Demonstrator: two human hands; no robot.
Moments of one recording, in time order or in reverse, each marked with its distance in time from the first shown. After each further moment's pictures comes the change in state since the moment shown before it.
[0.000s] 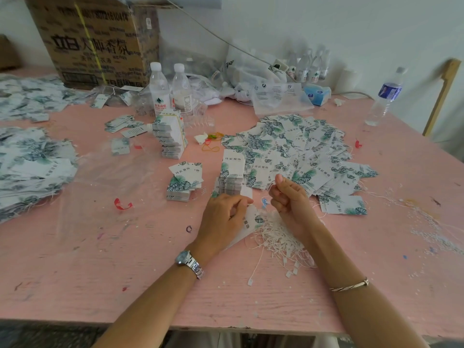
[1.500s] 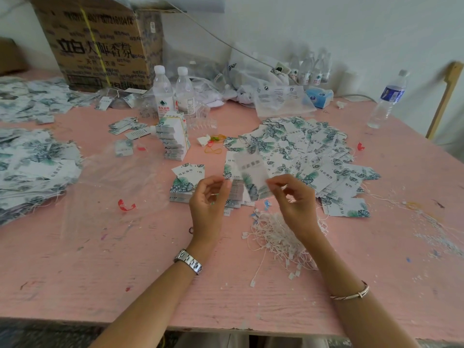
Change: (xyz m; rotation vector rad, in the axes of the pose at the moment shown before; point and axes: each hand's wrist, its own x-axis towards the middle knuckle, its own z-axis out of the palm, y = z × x) left_hand 0.007 0.001 -0.010 -0.688 0.468 -0.176; right_hand -0.005 0.002 0.003 -0.903 0.139 -0.625
